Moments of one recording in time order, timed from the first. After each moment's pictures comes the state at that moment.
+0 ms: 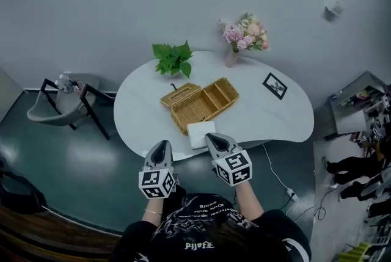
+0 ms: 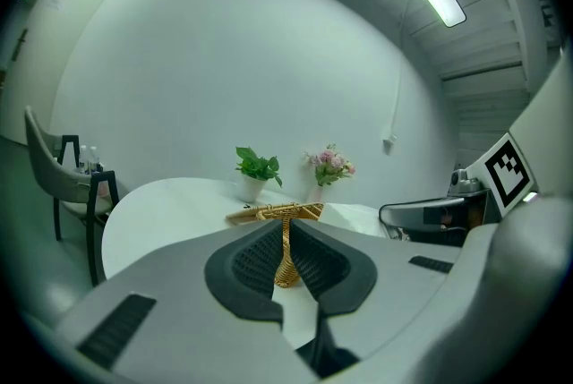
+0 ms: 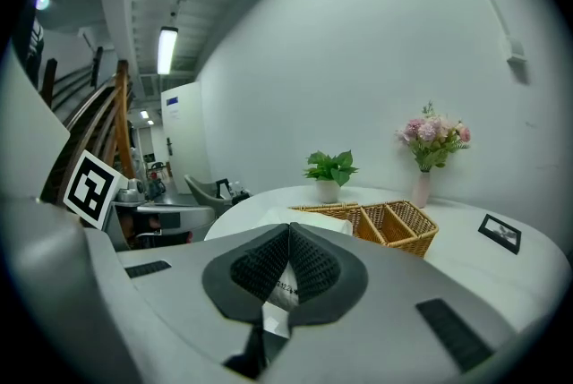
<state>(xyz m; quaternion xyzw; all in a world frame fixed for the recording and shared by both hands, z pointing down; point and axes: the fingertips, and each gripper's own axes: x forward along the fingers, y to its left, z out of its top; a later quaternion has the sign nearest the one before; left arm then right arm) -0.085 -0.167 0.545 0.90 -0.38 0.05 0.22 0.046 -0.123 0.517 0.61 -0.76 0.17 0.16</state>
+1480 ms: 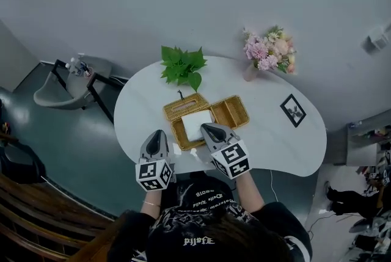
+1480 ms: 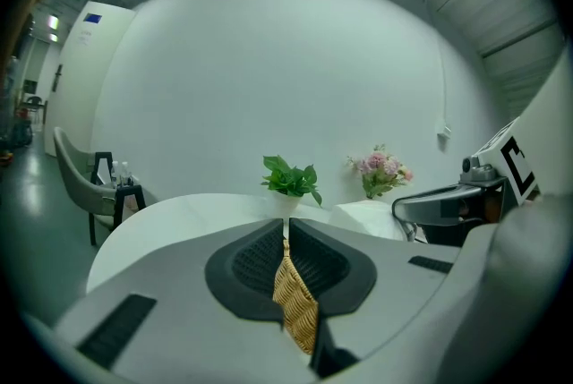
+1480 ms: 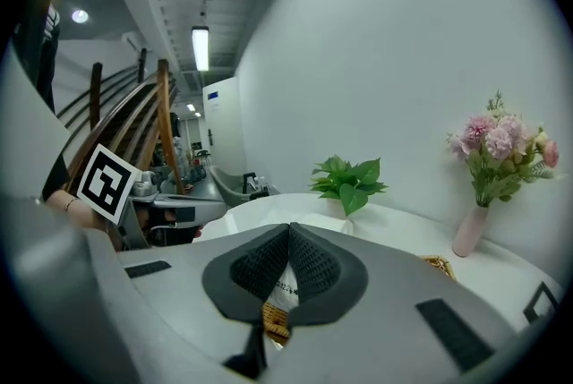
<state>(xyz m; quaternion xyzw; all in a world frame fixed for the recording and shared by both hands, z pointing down) -0.036 -0.273 0.548 0.83 -0.51 0.05 0.21 0.101 -0.253 0.518 0.48 -0.84 0.14 0.20</state>
